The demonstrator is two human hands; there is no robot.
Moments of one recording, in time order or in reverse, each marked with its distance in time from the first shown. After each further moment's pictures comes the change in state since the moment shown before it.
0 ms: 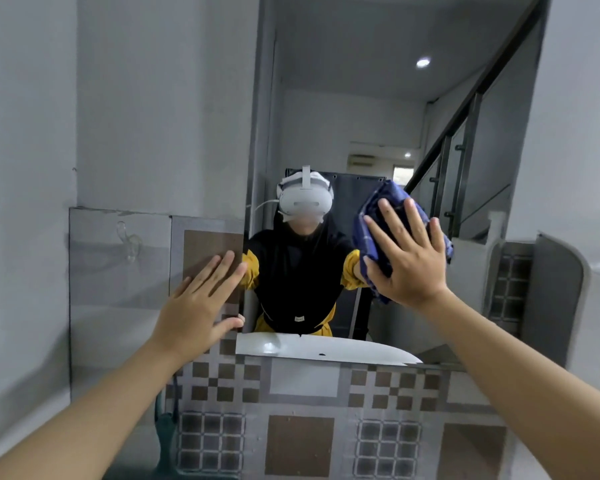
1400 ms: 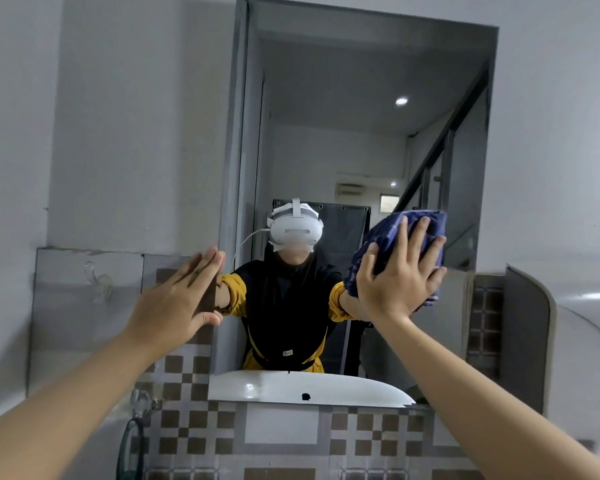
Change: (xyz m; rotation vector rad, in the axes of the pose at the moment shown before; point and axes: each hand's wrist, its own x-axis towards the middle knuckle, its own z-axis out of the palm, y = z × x) left_hand 0.057 0.003 -0.041 0.087 0.080 0.045; right_hand 0.031 -0.014 -0.001 0.139 -0.038 0.872
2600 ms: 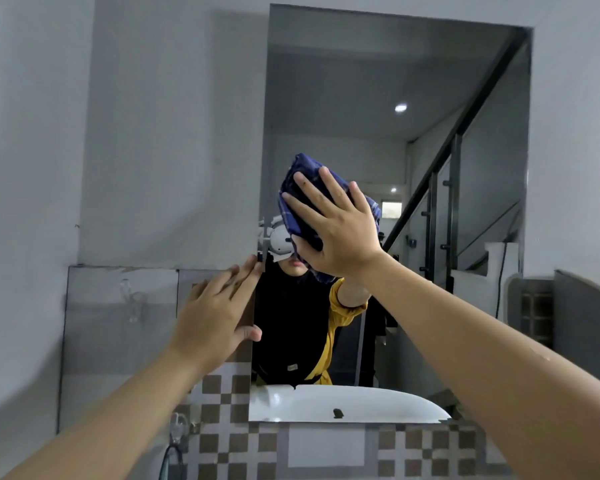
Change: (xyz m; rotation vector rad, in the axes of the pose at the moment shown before) left_hand 0.003 -0.008 -0.002 0.029 0.035 0.040; right_hand 0.030 -0.121 0.023 -0.033 -0.032 -0.991
